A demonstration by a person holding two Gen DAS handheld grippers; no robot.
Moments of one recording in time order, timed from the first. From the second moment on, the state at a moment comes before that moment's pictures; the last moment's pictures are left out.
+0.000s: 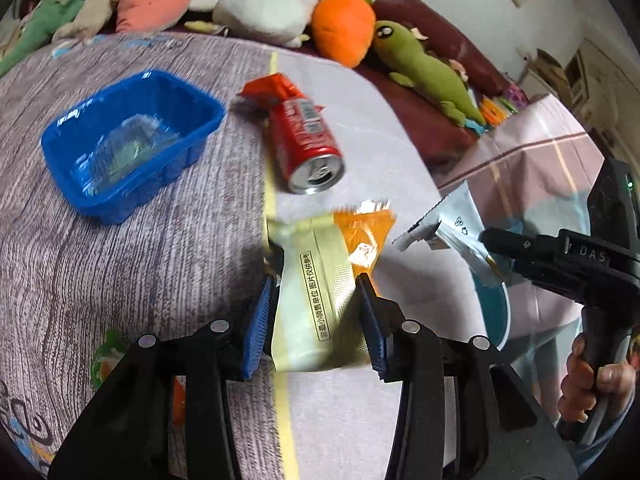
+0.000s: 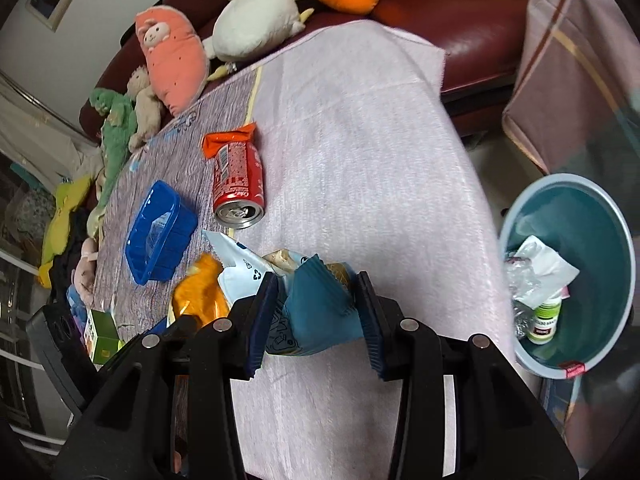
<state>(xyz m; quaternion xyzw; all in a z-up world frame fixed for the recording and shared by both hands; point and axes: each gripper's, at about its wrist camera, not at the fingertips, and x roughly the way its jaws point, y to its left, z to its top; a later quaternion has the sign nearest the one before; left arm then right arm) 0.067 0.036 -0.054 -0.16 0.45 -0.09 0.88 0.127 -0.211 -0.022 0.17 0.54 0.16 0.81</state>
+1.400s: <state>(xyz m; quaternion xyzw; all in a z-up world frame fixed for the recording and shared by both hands) 0.122 -0.217 -0.044 0.03 0.49 -0.29 0.82 0.059 -0.475 -0.020 0.32 0.45 -0.02 0.83</state>
